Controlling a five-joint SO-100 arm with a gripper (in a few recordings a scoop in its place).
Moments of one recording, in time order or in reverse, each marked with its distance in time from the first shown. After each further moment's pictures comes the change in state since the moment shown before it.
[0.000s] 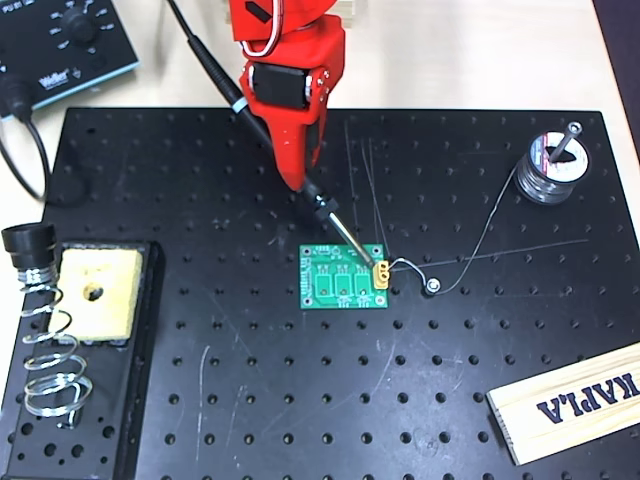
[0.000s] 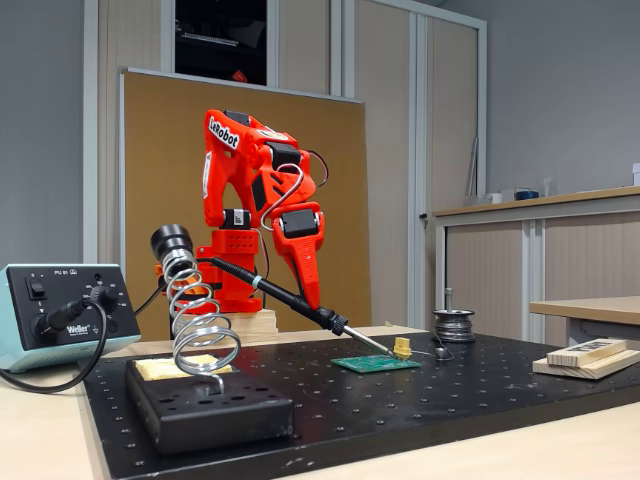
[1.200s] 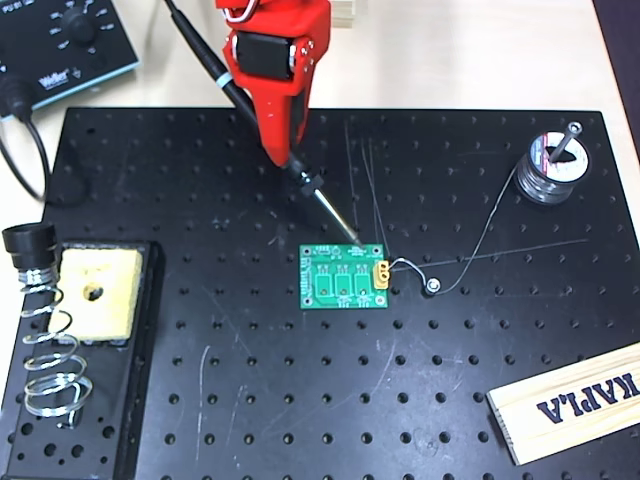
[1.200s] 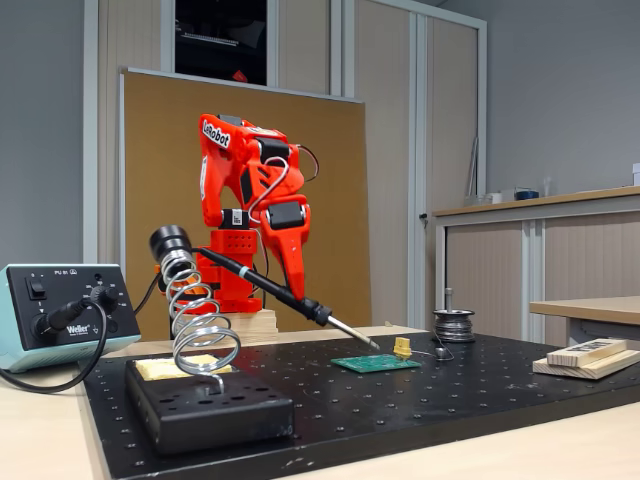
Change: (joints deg) arm 3.0 9.7 4.1 5.5 -3.7
